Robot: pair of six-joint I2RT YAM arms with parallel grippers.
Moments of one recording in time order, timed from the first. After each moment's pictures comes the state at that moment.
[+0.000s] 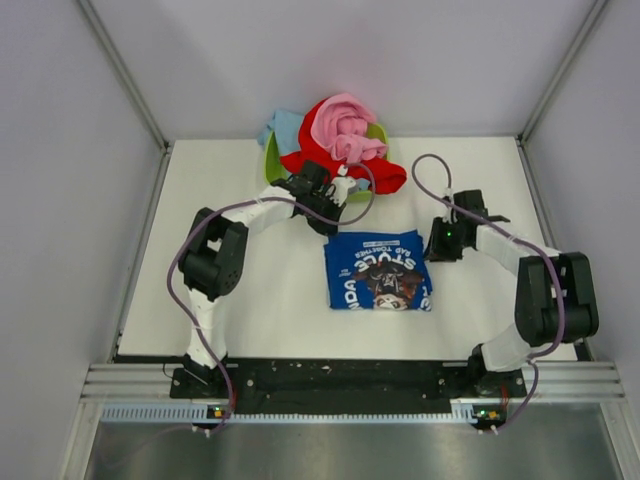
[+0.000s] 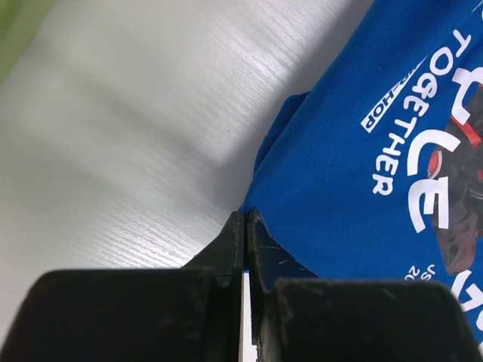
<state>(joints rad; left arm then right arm) -0.51 2.05 1.53 -0.49 0.43 0.21 0.10 1.55 0.86 -0.43 -0.24 0.29</state>
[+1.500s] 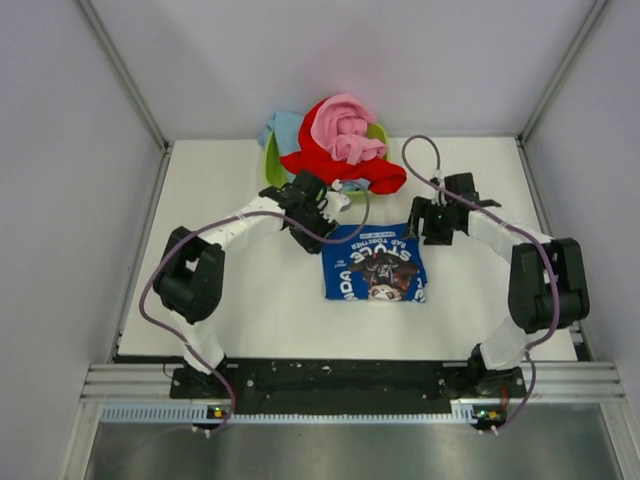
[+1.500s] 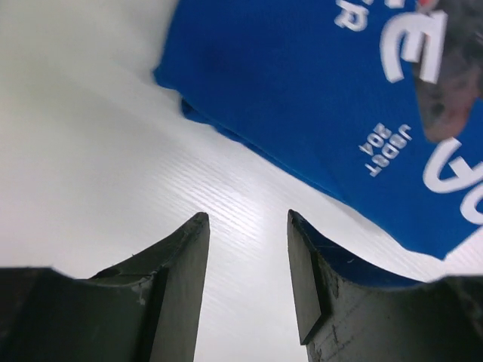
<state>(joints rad) -0.56 1.87 1.44 -0.69 0.17 0.29 0.15 1.62 1.04 -0.39 -0.31 0.31</state>
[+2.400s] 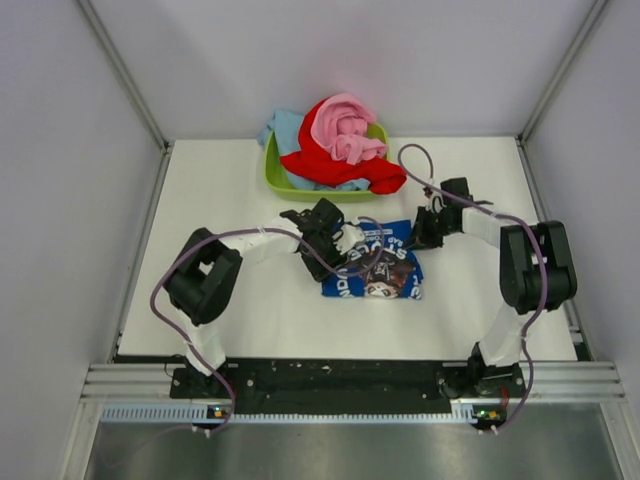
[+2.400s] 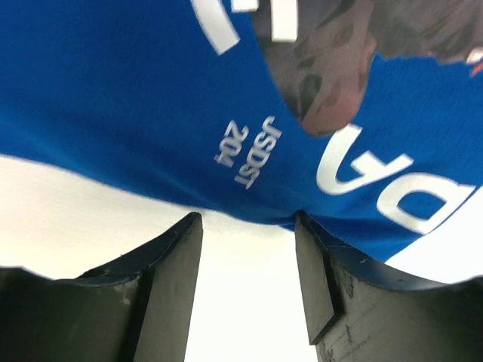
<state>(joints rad) -0.70 1.86 1.24 -0.59 0.16 0.35 0.13 1.77 1.03 -0.37 -0.48 0.31</state>
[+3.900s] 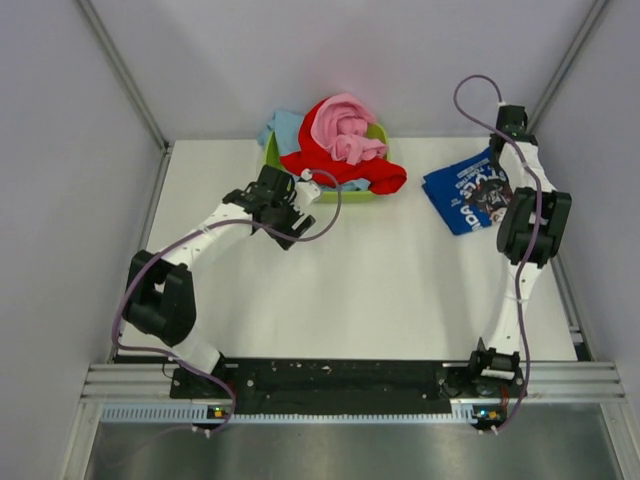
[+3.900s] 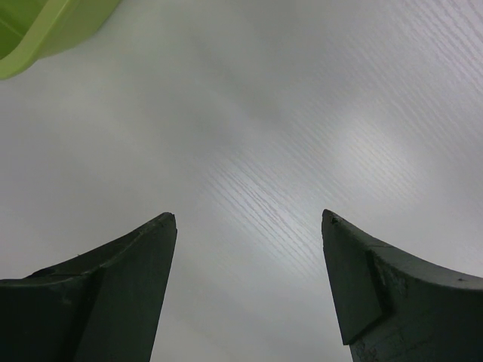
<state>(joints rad) -0.44 1.62 1.25 -0.61 0.06 0.41 -0.15 2.27 2.01 -0.55 0.35 -0.09</state>
